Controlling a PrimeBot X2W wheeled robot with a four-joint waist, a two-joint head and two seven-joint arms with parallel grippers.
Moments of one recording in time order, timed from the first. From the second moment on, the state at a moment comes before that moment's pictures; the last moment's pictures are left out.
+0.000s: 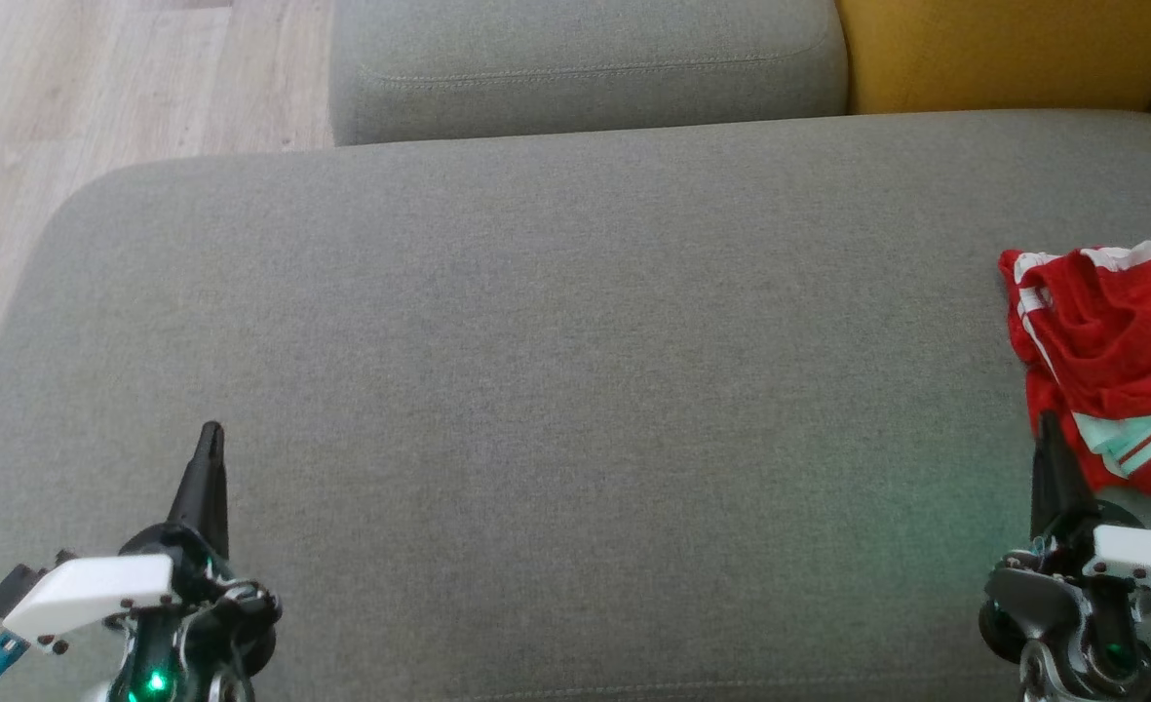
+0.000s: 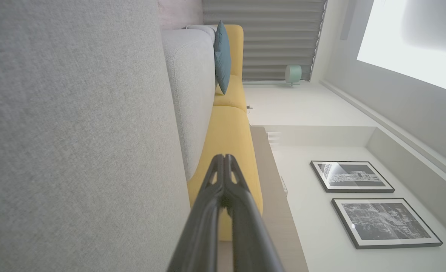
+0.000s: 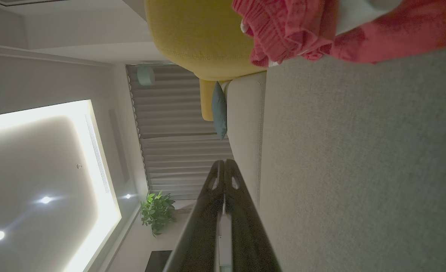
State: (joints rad) left arm -0.05 0.06 0.05 0.27 -1.63 -0.12 0.09; right arm -0.05 -0.06 -0.10 0.27 1.64 0.13 0.08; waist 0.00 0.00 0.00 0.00
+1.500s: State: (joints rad) left arm -0.05 0.05 0.07 0.27 -1.63 -0.12 0.10; right arm -0.05 -0.06 -0.11 0.27 1.63 0.13 0.09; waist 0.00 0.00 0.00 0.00
